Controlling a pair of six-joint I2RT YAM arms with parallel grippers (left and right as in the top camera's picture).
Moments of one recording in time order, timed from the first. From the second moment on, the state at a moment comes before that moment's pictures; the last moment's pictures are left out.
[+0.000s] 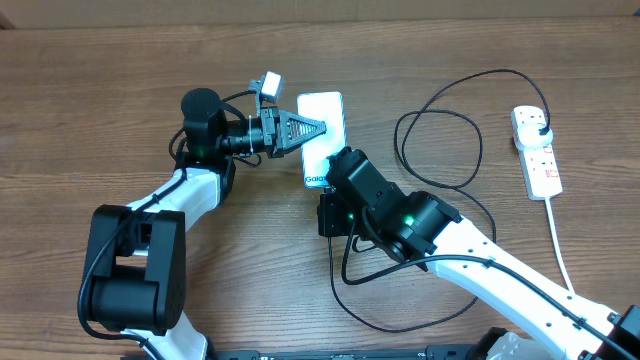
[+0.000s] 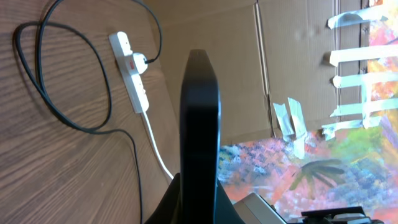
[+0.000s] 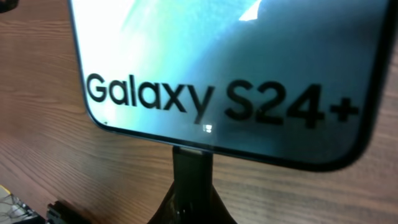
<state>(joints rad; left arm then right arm) -0.14 1.83 0.93 0.81 1.32 -1.25 0.80 1.43 1.10 -0.63 -0.09 0.73</state>
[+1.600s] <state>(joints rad) -0.23 1.84 1.11 -0.37 0.83 -0.41 0.73 0.80 1.40 -1.13 0.43 0.58</state>
